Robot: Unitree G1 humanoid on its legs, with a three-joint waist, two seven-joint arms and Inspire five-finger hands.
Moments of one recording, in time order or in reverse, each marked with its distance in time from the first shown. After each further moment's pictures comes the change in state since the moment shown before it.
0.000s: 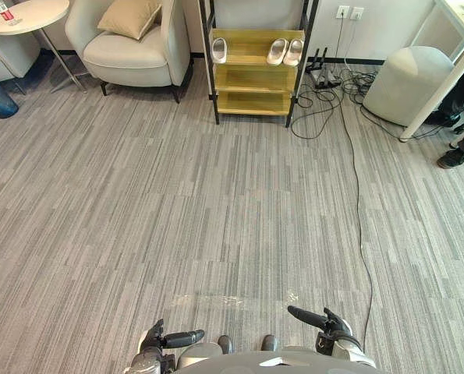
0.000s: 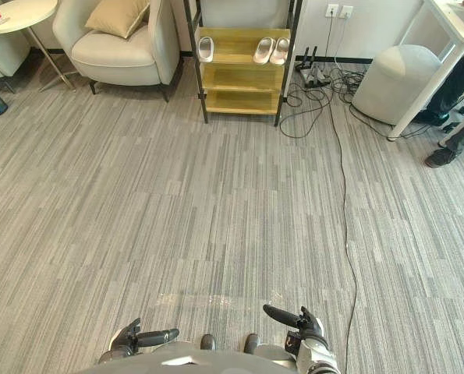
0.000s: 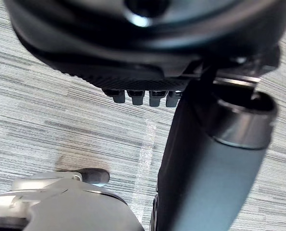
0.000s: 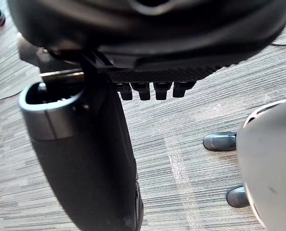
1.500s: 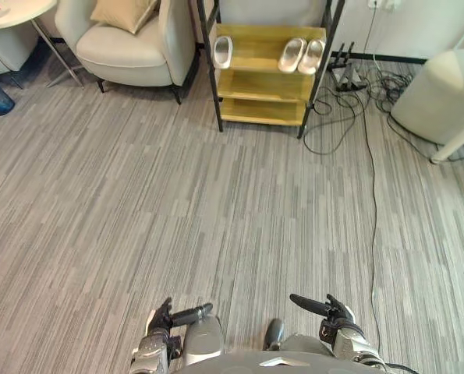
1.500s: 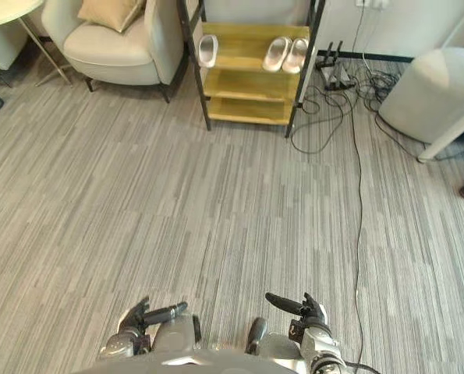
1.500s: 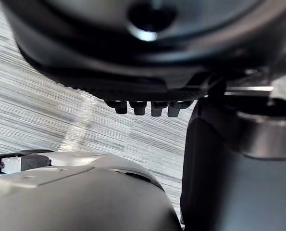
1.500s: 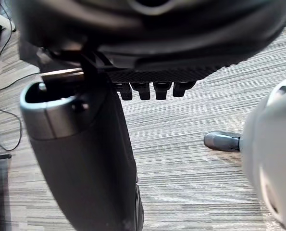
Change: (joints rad) left arm -0.072 -0.012 0.017 -0.084 -0.025 -0.045 -0.011; right arm -0.050 -0.020 0.041 -0.030 0.042 -0.001 -0.007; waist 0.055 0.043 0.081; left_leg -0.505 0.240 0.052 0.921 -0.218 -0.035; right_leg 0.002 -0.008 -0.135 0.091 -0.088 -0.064
